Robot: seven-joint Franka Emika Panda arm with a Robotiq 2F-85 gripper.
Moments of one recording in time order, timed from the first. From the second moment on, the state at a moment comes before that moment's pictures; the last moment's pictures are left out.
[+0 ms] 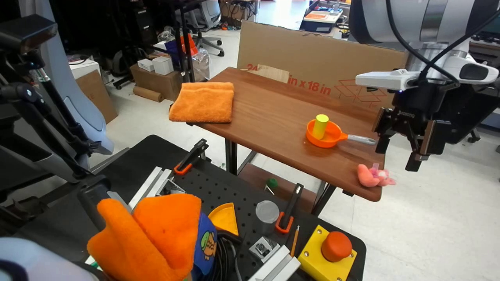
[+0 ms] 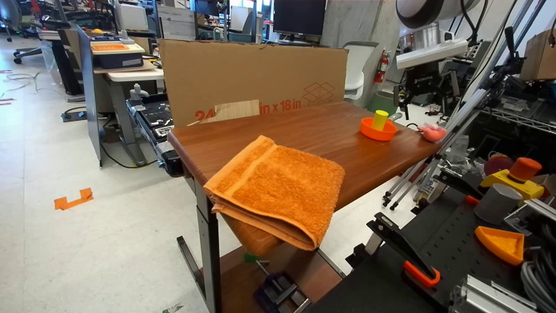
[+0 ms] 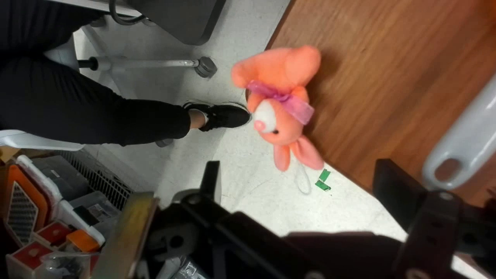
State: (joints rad) arm -0.16 0.62 -0.23 -1.79 -0.23 2.05 0.77
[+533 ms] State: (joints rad) arm -0.13 0.62 -0.26 -1.83 -0.26 2.02 0.75
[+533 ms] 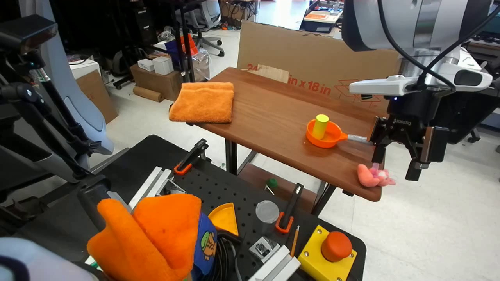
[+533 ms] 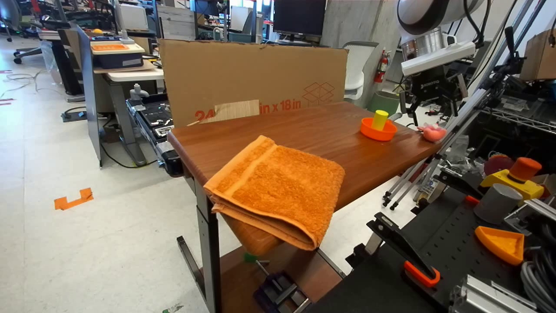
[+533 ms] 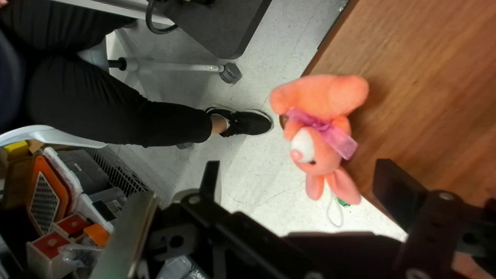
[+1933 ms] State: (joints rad) arm -0.04 0.60 -0.29 -1.94 -0.34 2.18 0.83
